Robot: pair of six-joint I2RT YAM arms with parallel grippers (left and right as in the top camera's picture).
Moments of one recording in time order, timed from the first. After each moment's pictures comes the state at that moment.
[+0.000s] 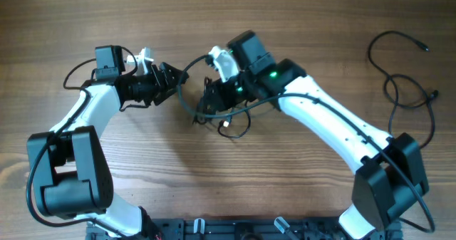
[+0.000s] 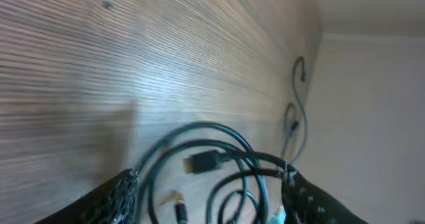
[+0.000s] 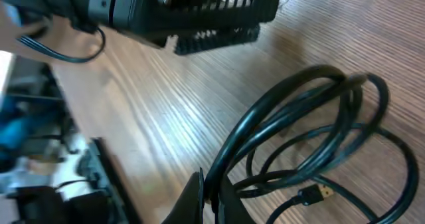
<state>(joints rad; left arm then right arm) 0.12 1.77 1.00 -0.36 0.92 -0.47 0.62 1.78 1.40 -0.61 -0.59 0.23</state>
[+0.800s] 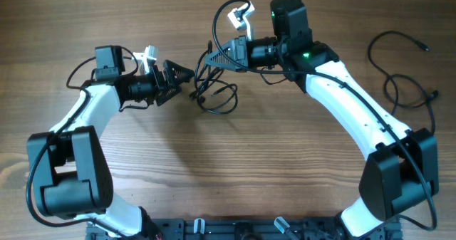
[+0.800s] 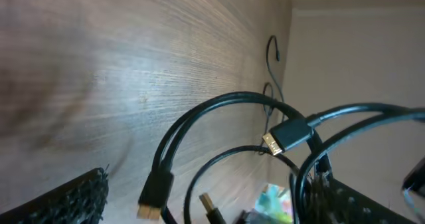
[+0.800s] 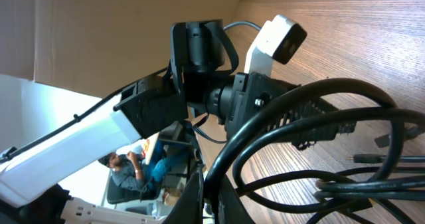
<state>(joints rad) 0.12 1.77 1.00 -0.36 1.04 -0.41 0.42 1.78 1.40 -0.19 -1.06 0.67</state>
